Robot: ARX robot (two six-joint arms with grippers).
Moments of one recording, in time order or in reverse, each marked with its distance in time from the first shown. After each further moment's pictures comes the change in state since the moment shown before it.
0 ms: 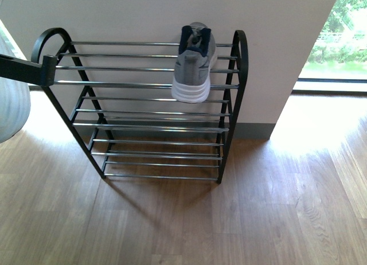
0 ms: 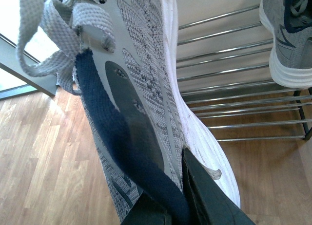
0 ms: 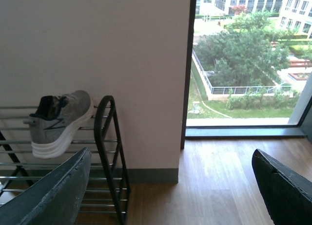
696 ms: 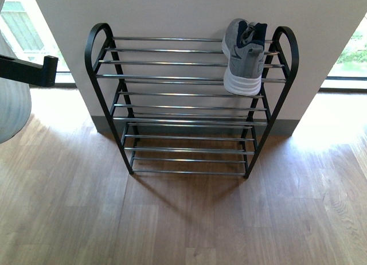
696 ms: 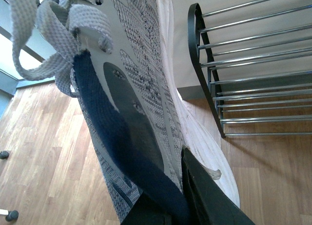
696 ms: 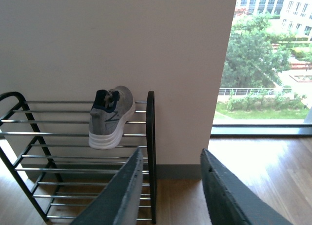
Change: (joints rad) left arm 0.008 -0.004 0.000 0.000 -0.021 -0.003; right arm 0.000 0.002 0.000 0.002 -0.006 0.000
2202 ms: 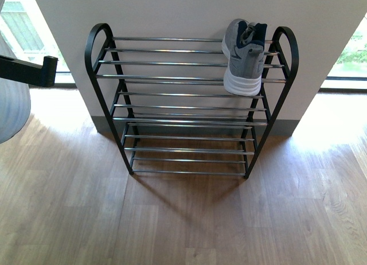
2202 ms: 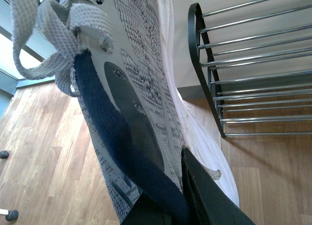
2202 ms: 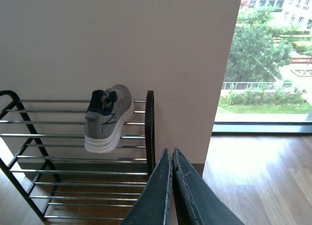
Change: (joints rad) left arm 0.000 0.000 0.000 0.000 0.000 0.000; right arm 0.001 0.449 0.023 0.404 0.000 0.000
